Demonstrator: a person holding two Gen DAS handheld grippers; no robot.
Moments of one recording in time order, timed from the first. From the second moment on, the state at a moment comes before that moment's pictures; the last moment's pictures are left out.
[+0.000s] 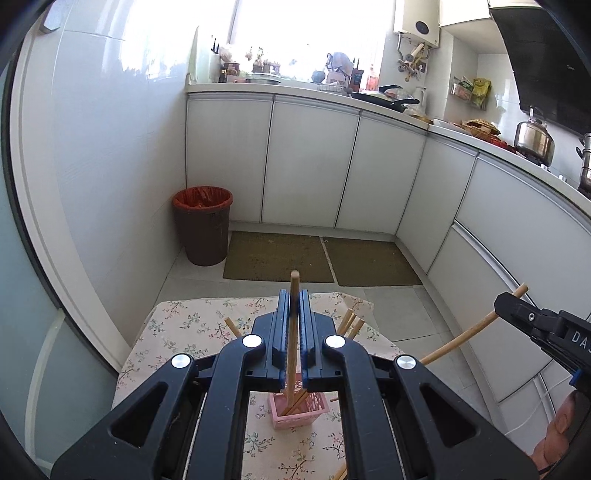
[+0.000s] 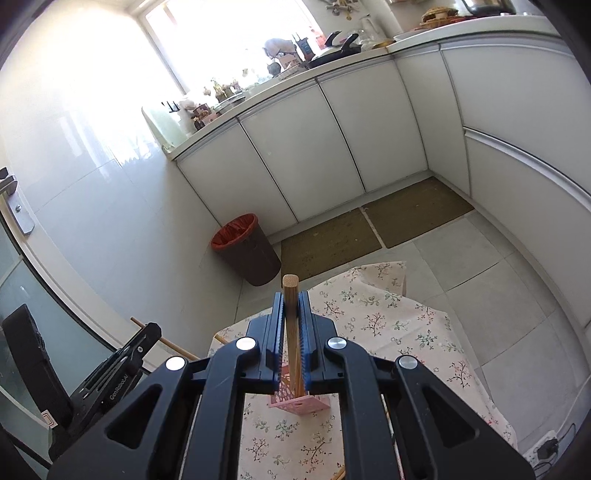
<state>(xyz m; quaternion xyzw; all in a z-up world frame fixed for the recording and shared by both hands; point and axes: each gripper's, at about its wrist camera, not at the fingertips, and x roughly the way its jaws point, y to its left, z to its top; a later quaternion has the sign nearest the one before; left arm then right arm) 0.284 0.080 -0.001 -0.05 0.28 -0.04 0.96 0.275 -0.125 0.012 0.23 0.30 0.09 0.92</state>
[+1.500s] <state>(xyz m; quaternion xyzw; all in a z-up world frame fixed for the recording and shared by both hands) 0.243 0.107 -0.008 -0.07 0.26 0.03 0.96 0.253 -0.071 -0.017 0.08 0.26 0.02 0.96</state>
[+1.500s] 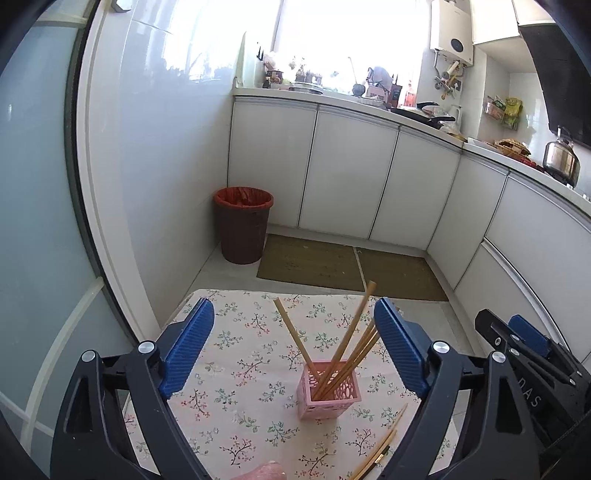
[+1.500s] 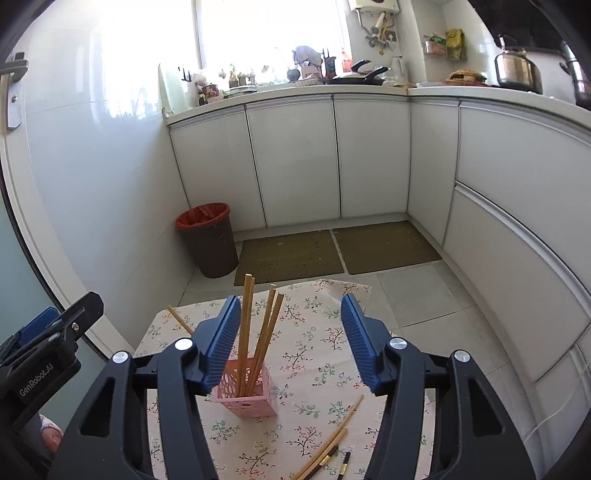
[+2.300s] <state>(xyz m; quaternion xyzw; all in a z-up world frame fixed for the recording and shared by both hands) 0.220 0.068 -0.027 -0.01 0.27 0.01 0.96 0.209 -0.132 -0.047 0.10 0.29 -0.06 0.95</state>
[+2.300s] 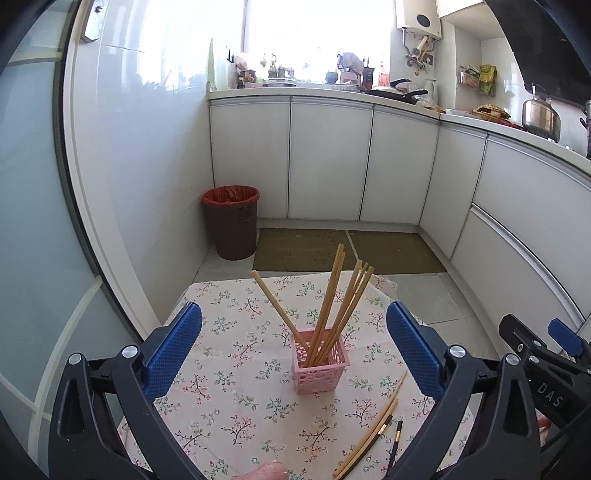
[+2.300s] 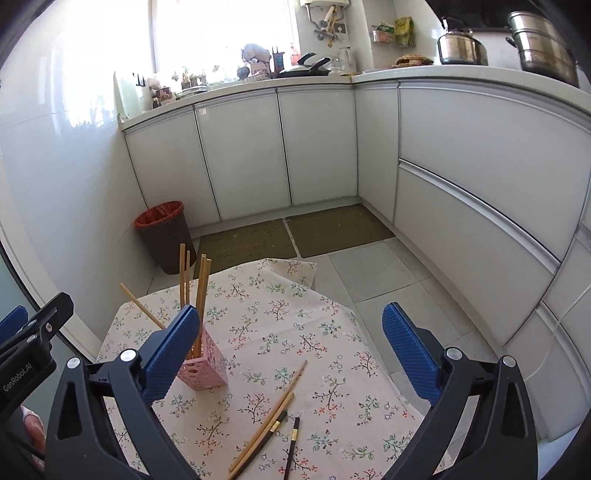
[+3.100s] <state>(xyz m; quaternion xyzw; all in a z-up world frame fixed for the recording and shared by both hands) 0.278 -0.062 -0.192 0.04 0.57 -0.21 0.79 0.174 -0.257 -0.204 0.23 0.47 -0.13 0.84</state>
